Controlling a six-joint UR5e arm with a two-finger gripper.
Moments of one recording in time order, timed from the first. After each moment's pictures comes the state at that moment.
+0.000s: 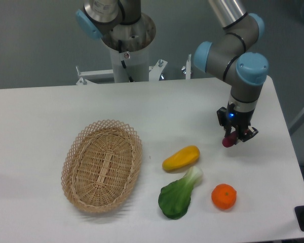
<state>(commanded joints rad) 2.81 -2.00 -1.83 -0.76 1.48 1.66</state>
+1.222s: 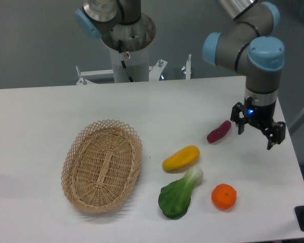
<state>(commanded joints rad) 2.78 -1.93 -1.51 -0.96 1.48 1.57</state>
